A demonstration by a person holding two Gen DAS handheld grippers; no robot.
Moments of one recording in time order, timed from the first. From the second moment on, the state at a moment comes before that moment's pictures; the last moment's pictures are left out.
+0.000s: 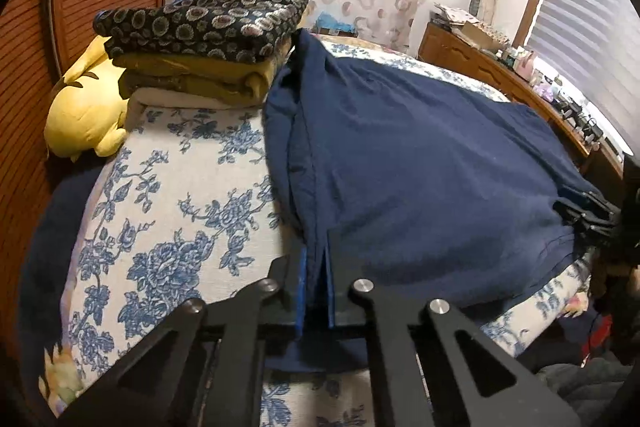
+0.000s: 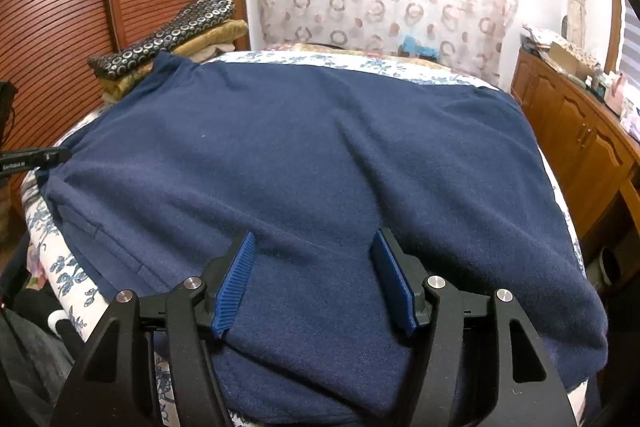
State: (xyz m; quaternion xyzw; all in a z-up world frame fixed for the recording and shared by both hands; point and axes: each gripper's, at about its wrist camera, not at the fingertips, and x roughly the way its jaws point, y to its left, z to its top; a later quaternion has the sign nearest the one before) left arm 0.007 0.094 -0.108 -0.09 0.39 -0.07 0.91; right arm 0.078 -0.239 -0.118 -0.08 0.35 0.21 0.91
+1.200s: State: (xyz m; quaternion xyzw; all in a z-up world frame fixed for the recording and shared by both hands) left arm 0.103 -0.164 0.057 -0.01 0.28 -0.36 0.89; right arm 0.044 -0.337 -0.079 -0.03 0.33 0.17 0.93
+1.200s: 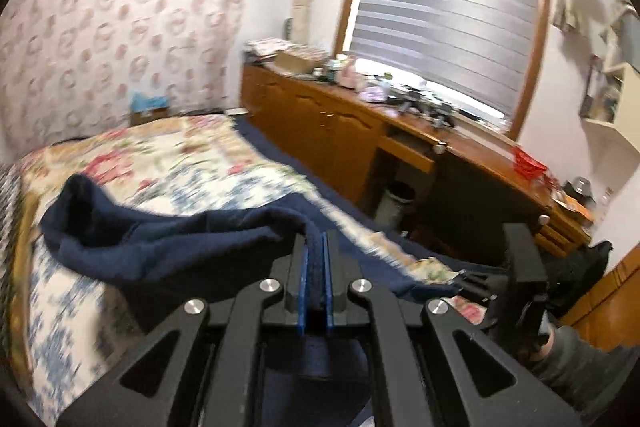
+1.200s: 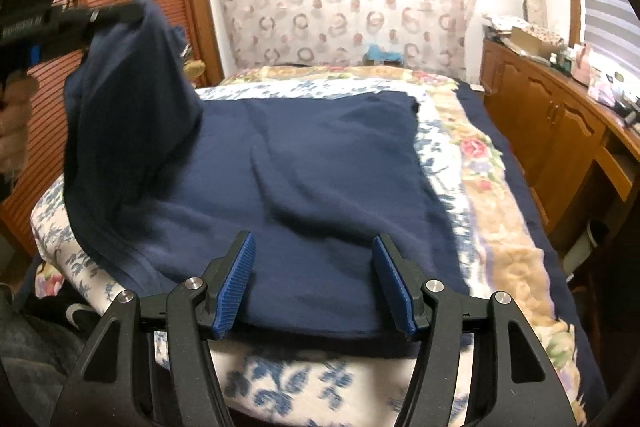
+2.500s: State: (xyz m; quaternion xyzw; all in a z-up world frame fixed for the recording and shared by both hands) left arm 0.107 -0.087 -0.059 0.03 0.40 -0.25 0.88; right arm 0.072 -0.311 -0.045 -0.05 0.31 0.18 0.93
